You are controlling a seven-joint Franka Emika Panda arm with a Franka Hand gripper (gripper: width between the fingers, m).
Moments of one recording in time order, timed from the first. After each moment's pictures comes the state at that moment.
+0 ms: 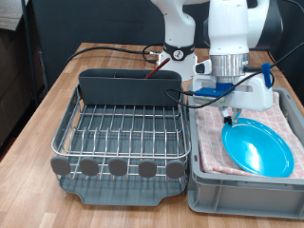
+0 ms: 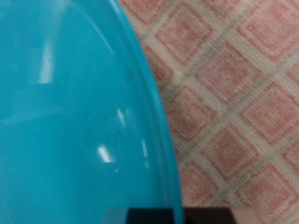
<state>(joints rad) 0.44 0.16 -0.18 -2.50 0.24 3.01 1.59</state>
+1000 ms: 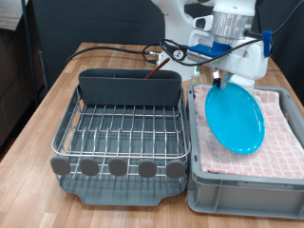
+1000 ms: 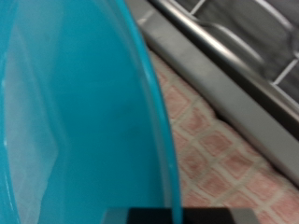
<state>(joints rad) 0.50 -0.14 -0.31 -2.48 -0.30 2.48 2.02</state>
